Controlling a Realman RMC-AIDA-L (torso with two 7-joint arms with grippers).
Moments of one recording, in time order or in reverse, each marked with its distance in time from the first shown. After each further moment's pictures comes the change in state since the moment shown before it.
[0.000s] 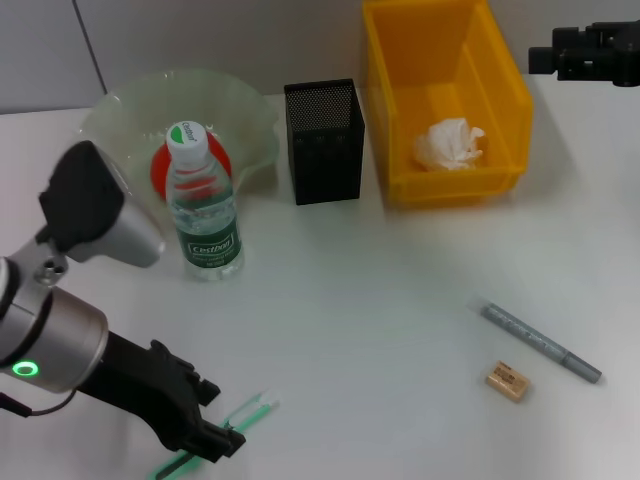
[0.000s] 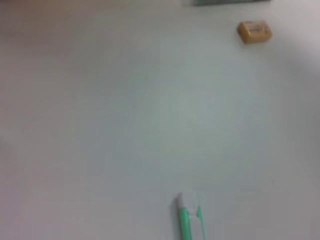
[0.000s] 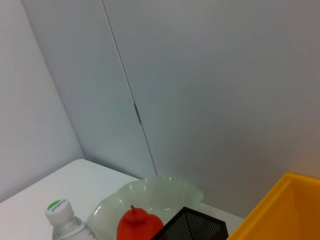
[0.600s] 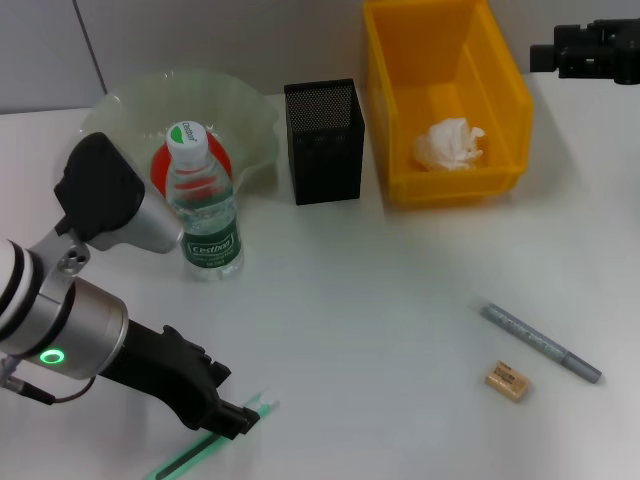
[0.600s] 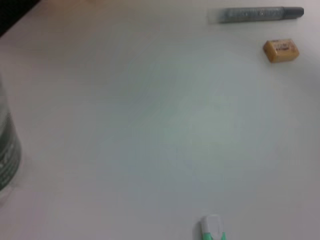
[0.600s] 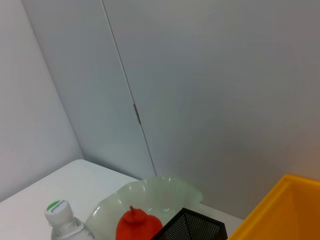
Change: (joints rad) left arm -0.012 -0.002 0.042 -0.027 0.001 -0.095 -0.057; right arm 0.001 -0.001 0.000 -0.006 0.001 0.000 0.000
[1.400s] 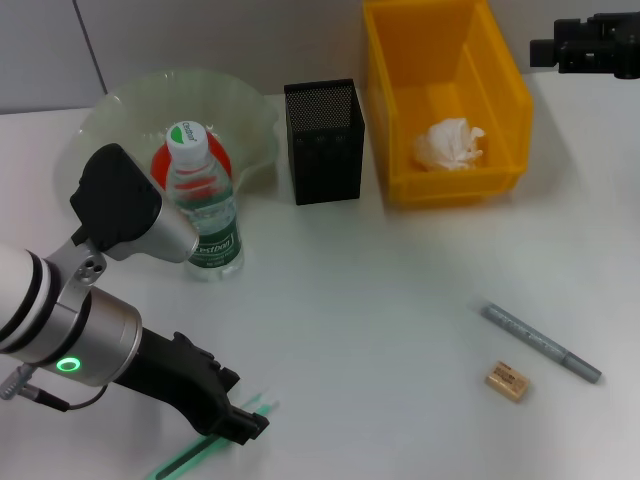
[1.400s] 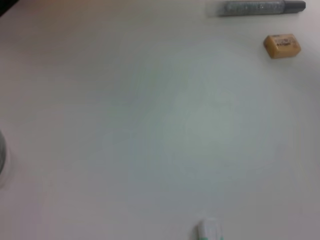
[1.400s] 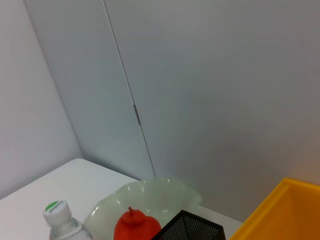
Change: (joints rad) left arm 0.004 -0.001 0.045 -0.015 -0.008 -0.044 -0.017; right arm 0.009 -0.005 0.000 -0.003 -0.005 0.000 0.000
